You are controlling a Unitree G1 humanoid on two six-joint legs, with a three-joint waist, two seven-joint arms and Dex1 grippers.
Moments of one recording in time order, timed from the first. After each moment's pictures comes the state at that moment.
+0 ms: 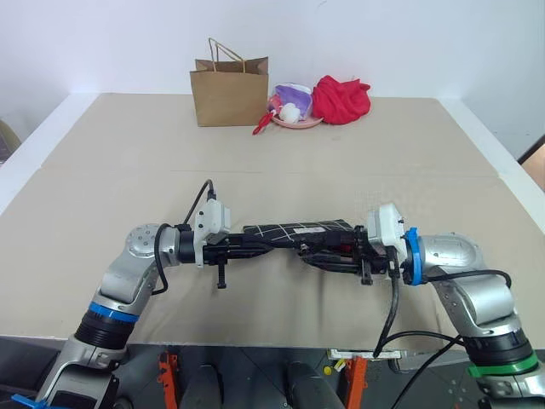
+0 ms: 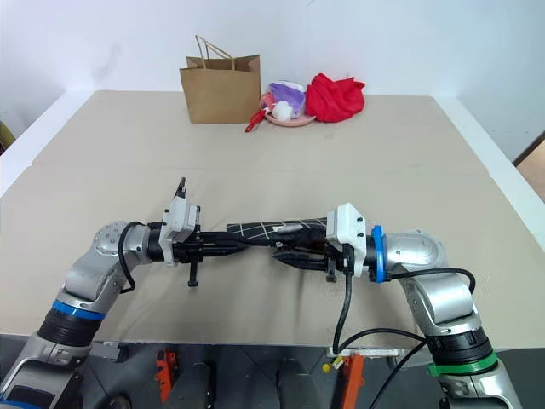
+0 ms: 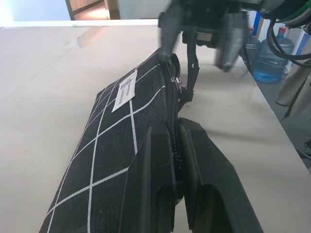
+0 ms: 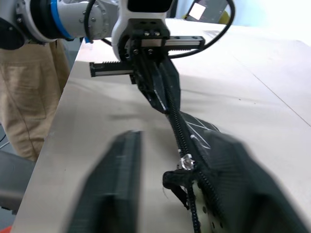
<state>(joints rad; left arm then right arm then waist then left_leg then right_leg) -0.45 0.48 -0.16 -0.07 -0.42 0.23 -1.18 -0.32 -0.68 0.04 -0.27 0.47 0.24 1.18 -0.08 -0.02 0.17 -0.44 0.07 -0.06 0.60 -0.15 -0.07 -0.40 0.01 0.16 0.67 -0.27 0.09</state>
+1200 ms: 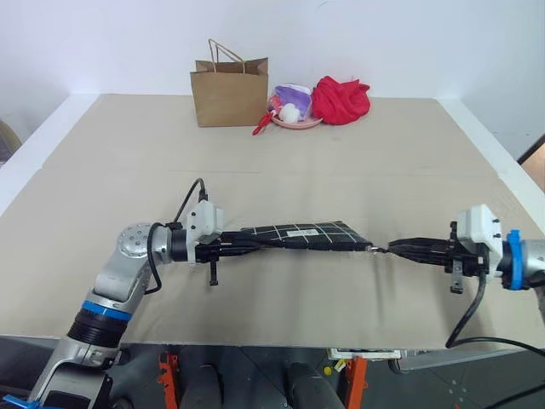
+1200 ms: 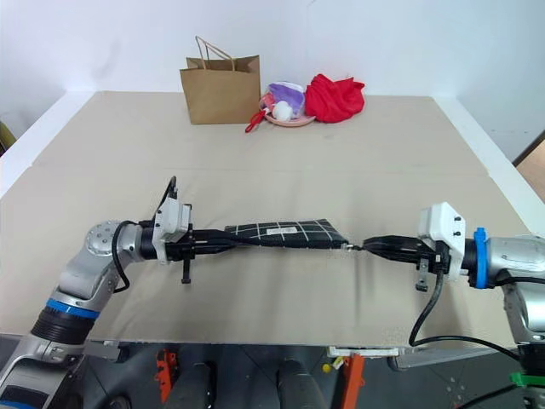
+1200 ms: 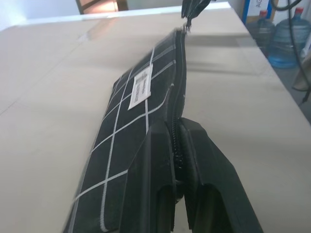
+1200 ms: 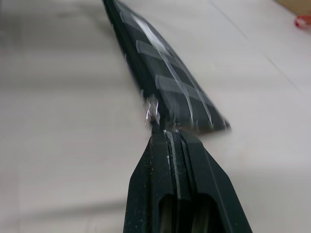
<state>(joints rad) -0.45 0.53 -0.15 -0.01 -0.39 0.11 -1.20 -0.15 -0.98 -0.25 0.01 0.47 0.09 1.34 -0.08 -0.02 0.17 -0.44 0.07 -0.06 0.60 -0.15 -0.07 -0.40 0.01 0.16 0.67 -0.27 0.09</state>
